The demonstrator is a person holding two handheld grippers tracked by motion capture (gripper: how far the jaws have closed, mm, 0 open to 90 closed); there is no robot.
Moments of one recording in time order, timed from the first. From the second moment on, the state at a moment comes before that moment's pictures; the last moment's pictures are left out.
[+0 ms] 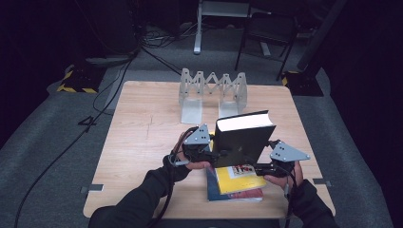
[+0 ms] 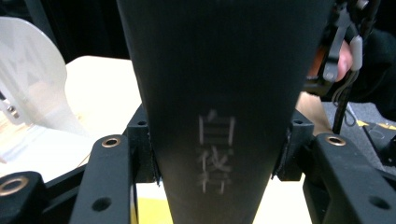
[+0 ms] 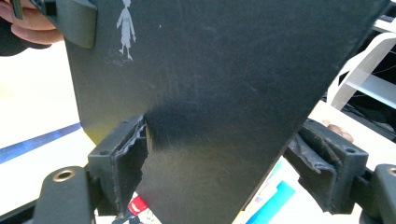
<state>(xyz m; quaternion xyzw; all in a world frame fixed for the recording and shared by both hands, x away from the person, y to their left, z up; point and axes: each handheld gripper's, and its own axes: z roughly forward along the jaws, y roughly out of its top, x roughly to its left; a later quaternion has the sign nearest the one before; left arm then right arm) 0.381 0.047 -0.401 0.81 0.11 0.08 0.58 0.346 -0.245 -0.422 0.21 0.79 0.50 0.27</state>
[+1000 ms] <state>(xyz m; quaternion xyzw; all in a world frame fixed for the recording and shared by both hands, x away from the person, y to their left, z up) 0.376 0.027 -0.370 0.79 0.09 0.10 0.59 0.343 -0.242 -0.421 0.21 0.80 0.49 0.28</state>
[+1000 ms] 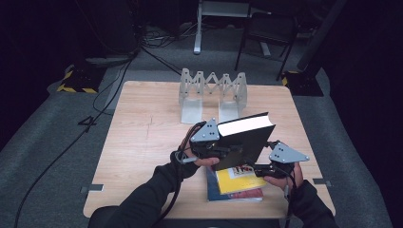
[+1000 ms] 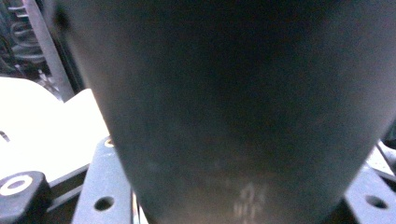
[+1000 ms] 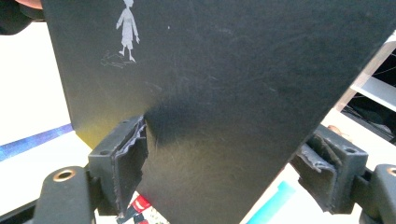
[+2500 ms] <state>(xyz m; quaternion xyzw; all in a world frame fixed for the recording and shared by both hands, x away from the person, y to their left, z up) 0.431 0.111 -0.344 0.74 0.26 0.27 0.55 0.352 -0.278 -0.425 0.26 0.79 0.48 0.27</state>
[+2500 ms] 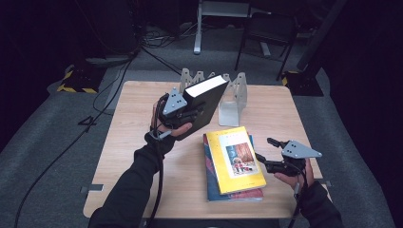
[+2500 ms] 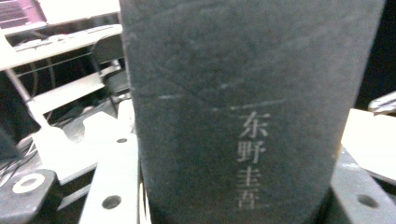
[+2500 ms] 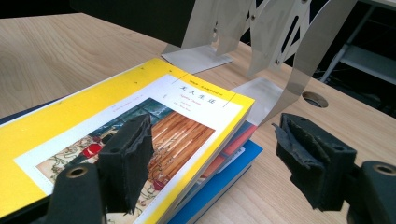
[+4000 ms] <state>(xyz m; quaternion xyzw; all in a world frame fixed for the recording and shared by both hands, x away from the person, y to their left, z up) 0.478 0.134 -0.413 0.69 0.39 0.31 0.52 0.351 -0.272 -0.436 0.25 0.82 0.45 0.27</state>
